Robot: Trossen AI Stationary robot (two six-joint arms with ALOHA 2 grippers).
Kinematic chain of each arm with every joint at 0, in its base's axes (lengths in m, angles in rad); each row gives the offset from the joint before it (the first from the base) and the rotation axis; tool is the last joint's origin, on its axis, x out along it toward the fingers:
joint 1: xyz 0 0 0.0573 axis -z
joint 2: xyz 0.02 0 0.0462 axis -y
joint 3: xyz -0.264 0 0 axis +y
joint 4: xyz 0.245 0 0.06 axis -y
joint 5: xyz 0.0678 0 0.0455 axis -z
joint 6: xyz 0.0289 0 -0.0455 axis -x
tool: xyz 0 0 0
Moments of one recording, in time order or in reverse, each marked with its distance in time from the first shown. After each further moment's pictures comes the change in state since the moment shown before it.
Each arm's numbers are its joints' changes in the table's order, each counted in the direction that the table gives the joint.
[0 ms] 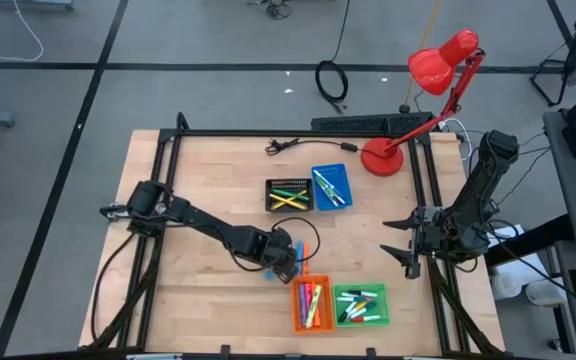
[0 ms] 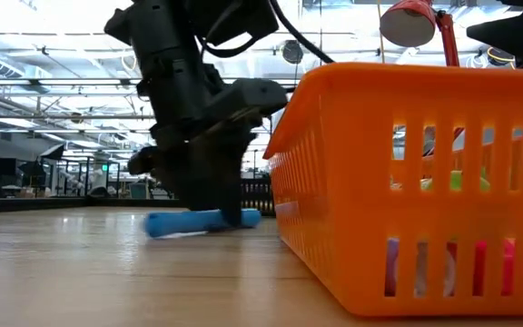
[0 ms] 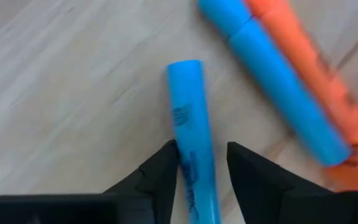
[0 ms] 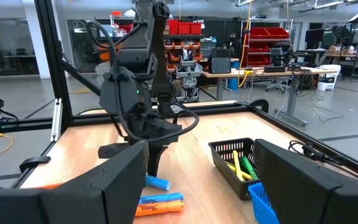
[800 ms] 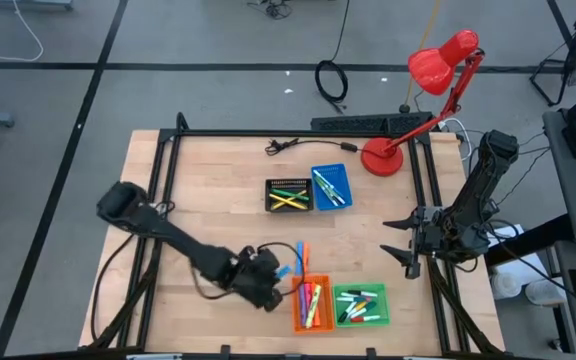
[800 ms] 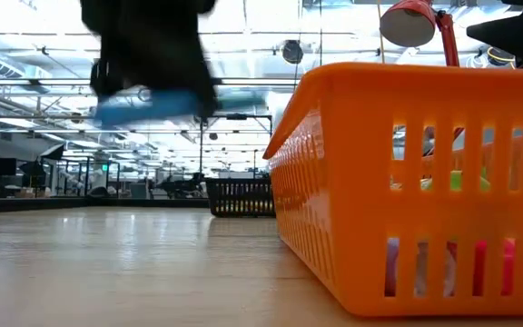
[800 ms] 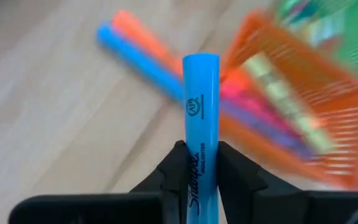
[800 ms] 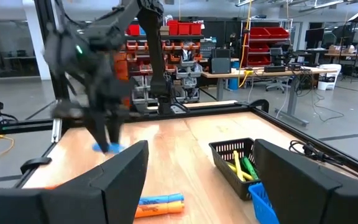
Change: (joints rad) left arm 0.233 0.204 0.010 0.090 -0.297 -0.057; right arm 0.000 0.000 0.000 0.002 0.001 -0.003
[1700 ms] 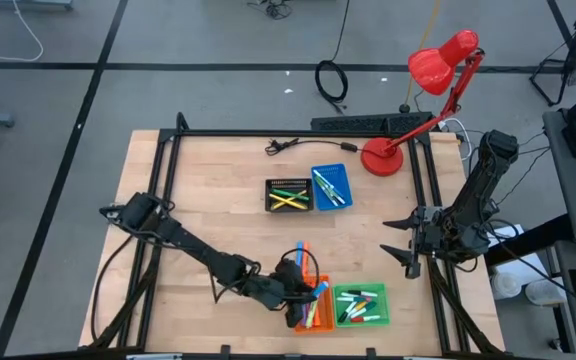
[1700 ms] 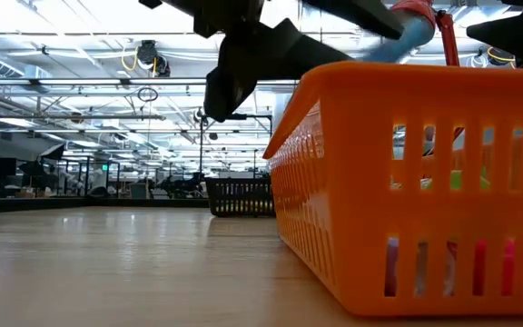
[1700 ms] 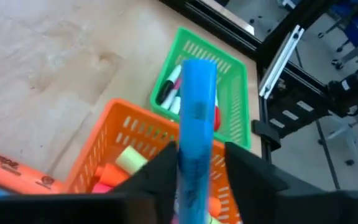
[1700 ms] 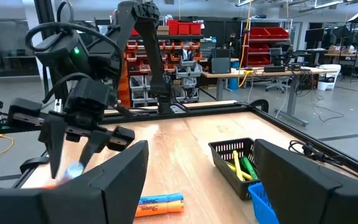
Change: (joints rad) left arm -0.028 -0.172 -0.005 0.716 0.028 -0.271; right arm 0.000 0.000 0.000 0.000 0.000 0.002
